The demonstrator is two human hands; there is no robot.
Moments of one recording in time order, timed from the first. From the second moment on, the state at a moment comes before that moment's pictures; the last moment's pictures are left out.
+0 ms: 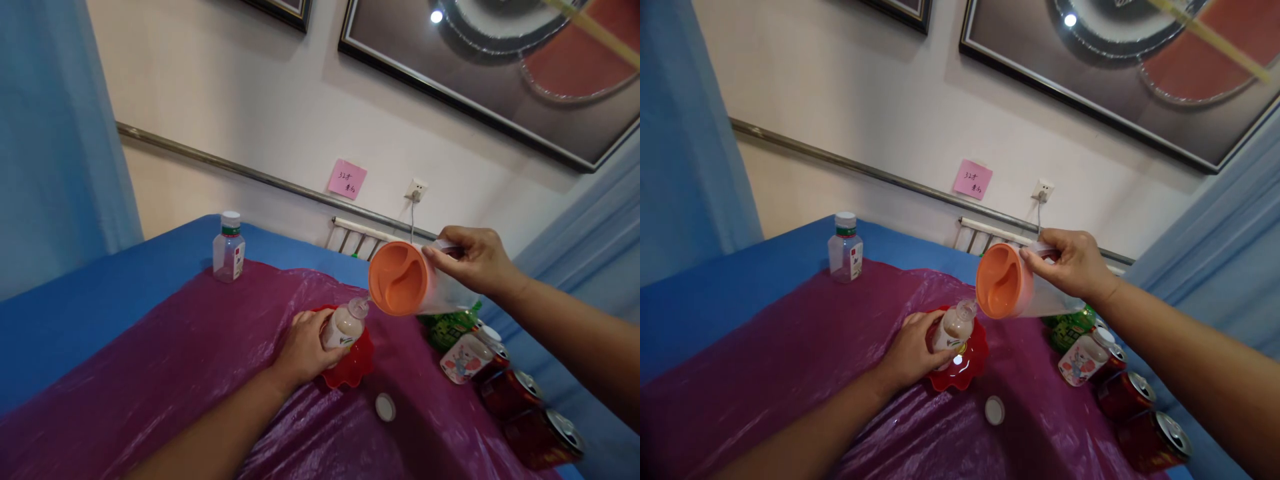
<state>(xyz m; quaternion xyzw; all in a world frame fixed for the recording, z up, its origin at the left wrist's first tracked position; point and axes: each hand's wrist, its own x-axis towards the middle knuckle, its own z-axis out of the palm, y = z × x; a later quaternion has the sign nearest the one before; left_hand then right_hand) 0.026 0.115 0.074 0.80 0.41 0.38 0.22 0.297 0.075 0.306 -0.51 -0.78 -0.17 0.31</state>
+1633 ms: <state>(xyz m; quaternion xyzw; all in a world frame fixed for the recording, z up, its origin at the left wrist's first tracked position) 0.023 0.129 0.066 0.75 0.45 0.42 0.24 0.340 0.142 0.077 -0.60 -0.38 0.09 0.70</state>
